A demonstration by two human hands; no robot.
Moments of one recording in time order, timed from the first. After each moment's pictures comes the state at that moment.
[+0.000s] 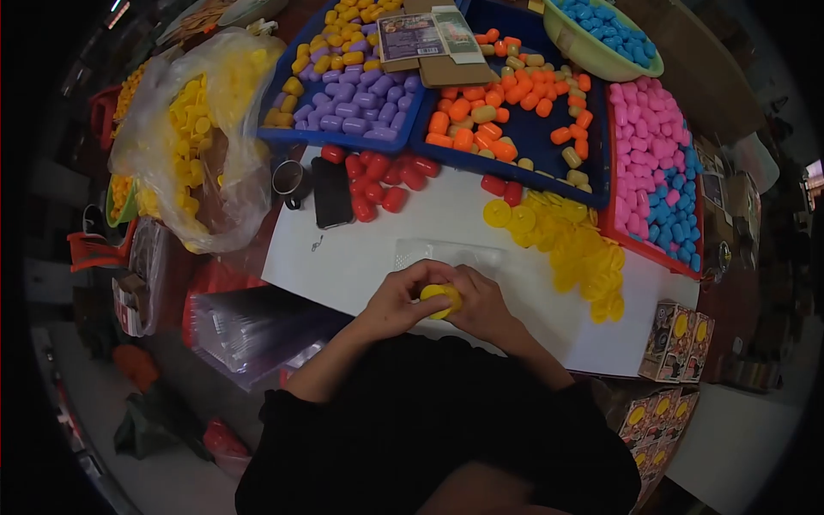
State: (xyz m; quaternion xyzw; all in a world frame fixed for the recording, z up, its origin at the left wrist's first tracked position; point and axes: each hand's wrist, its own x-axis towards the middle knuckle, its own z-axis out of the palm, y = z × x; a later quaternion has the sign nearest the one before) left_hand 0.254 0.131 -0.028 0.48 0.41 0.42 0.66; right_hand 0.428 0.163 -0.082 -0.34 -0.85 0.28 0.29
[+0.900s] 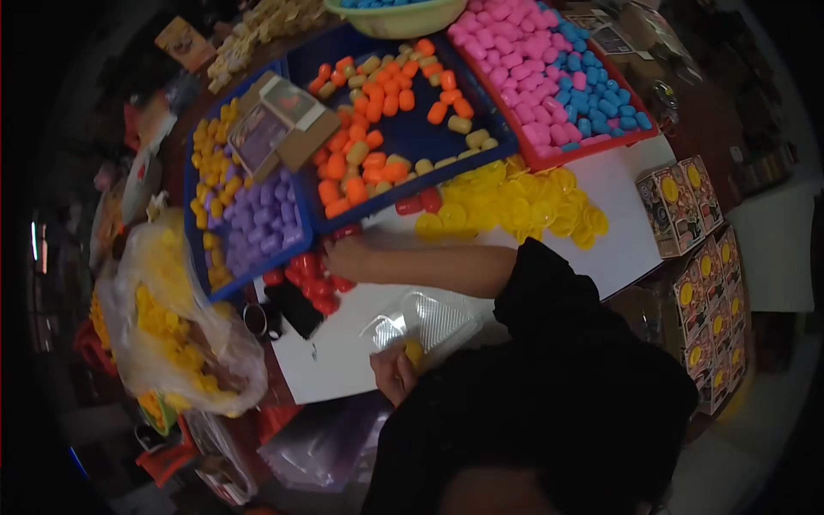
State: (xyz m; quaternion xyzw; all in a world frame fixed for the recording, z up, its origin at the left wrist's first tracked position) left_hand 0.247 0.082 -0.126 0.58 0.59 0.51 0.25; right_hand 0.296 0.316 -0.128 -0.36 -0.93 0.05 0.02
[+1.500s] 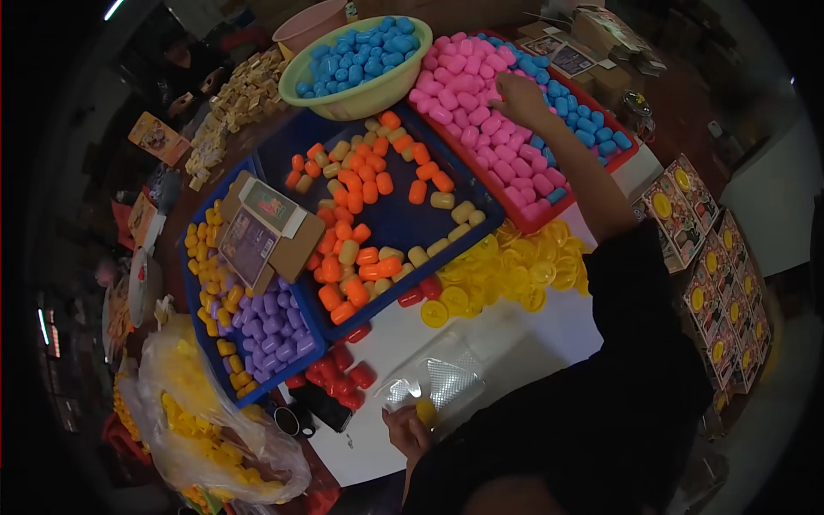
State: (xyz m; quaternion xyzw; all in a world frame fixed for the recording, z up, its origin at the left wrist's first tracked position) left_hand 0.219 0.135 -0.138 0.68 0.52 0.45 0.28; right_hand 0.722 0.454 -0.019 -0.69 -0.66 -0.17 0.25
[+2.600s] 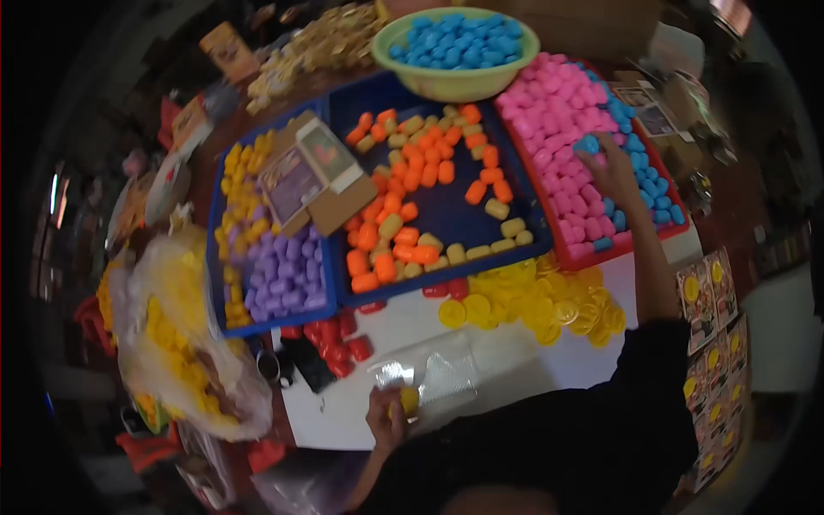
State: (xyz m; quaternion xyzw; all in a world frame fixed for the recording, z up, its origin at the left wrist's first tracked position) left_hand 0.227 0.139 -0.131 0.63 0.55 0.45 0.31; right_hand 0.699 0.400 0.002 -0.66 -0.66 0.07 0.36
